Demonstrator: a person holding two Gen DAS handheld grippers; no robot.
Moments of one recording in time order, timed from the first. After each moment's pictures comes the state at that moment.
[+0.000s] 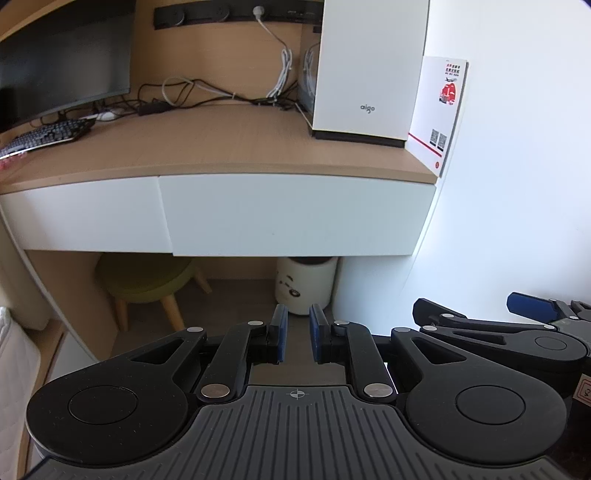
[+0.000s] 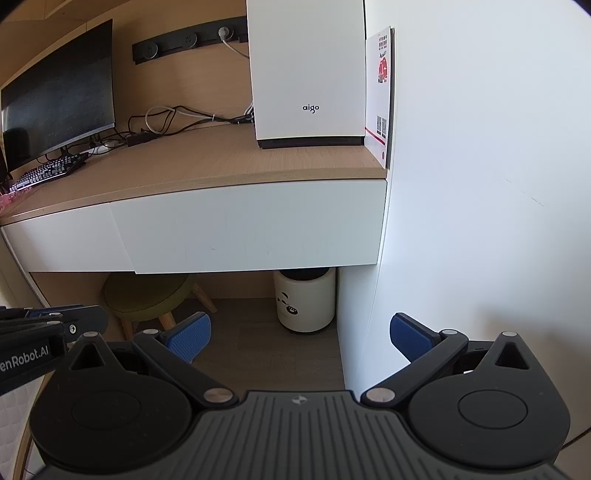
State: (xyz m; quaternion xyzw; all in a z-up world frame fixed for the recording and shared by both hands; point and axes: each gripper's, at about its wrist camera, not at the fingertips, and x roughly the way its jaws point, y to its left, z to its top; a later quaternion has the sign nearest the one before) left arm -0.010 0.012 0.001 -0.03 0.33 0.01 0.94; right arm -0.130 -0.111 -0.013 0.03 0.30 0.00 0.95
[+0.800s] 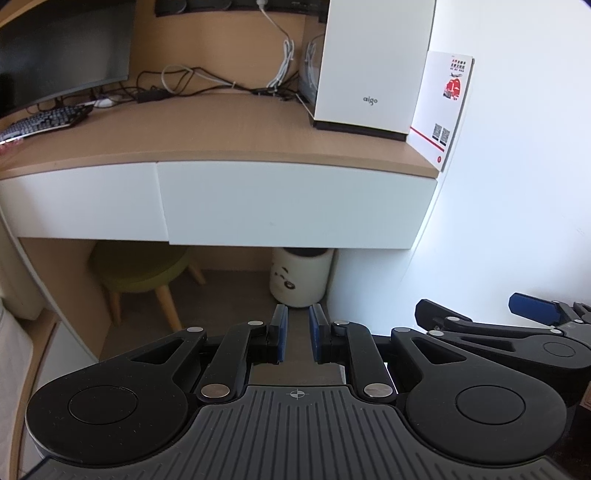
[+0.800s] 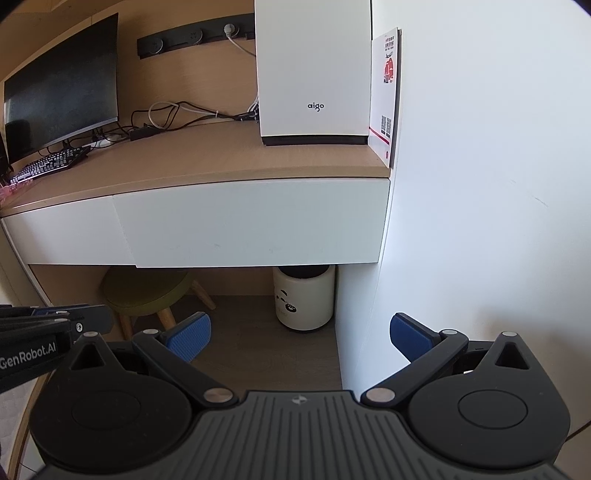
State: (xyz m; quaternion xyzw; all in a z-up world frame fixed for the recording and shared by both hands) left arm -0.005 0.021 -0.008 -0.05 0.34 0.00 0.94; right arm -0.132 -0.107 -0.014 0.02 0.31 0.00 0.95
